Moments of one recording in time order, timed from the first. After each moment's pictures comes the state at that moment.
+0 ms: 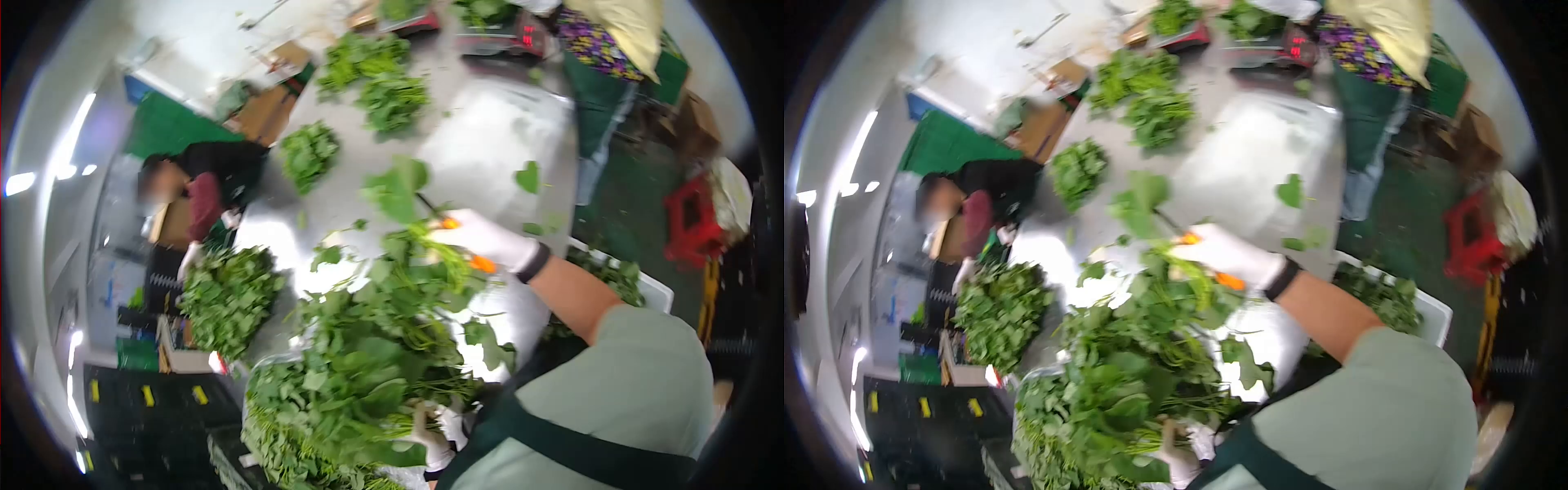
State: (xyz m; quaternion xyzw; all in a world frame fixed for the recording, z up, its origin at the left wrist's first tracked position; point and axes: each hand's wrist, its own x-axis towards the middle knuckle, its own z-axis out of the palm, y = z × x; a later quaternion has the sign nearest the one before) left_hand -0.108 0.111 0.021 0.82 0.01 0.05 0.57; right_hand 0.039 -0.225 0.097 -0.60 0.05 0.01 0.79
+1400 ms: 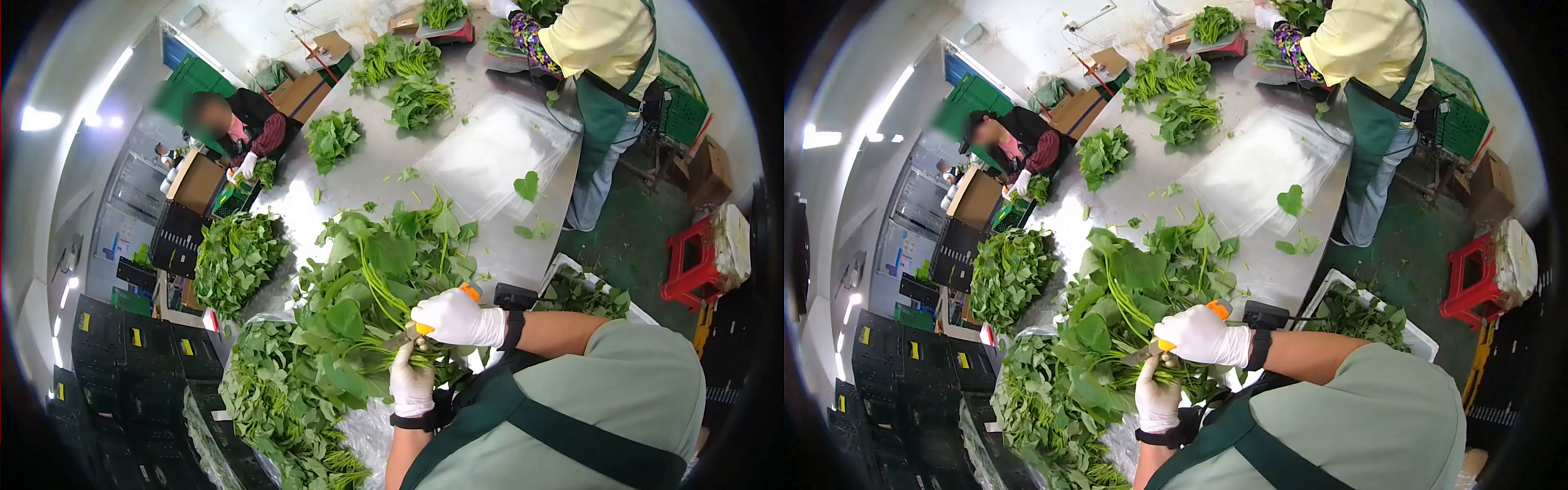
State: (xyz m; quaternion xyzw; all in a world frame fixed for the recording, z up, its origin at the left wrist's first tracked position) left_hand -0.068 0.044 0.068 0.32 0.21 -0.20 0.90; right_hand -0.047 -0.123 0.065 -0.89 -0.20 -0.23 0.33
